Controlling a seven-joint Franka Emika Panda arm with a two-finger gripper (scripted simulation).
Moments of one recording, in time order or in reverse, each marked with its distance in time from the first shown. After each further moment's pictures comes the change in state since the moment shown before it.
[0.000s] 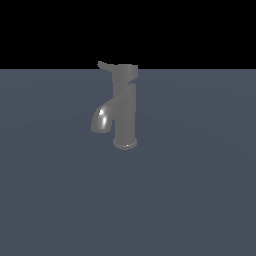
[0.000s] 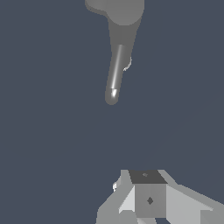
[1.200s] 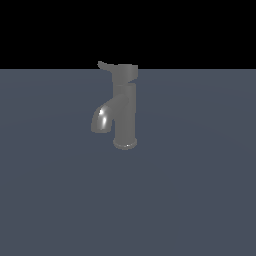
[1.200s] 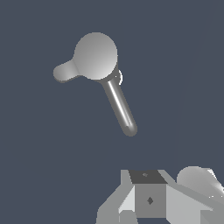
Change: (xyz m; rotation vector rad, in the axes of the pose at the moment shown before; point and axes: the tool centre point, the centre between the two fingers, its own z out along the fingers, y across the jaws) arm 0.128 -0.016 0.027 0.102 -0.068 0.592
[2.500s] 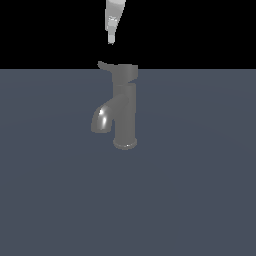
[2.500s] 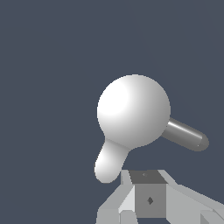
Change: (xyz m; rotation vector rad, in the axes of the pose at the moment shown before) arm 0.114 -0.086 0.083 -0.021 0.052 0.728
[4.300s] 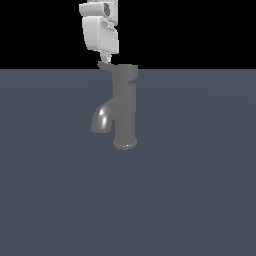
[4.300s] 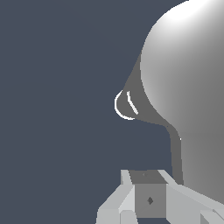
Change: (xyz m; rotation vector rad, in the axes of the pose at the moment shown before) arm -0.007 -0.059 0.064 0.043 0.124 0.400
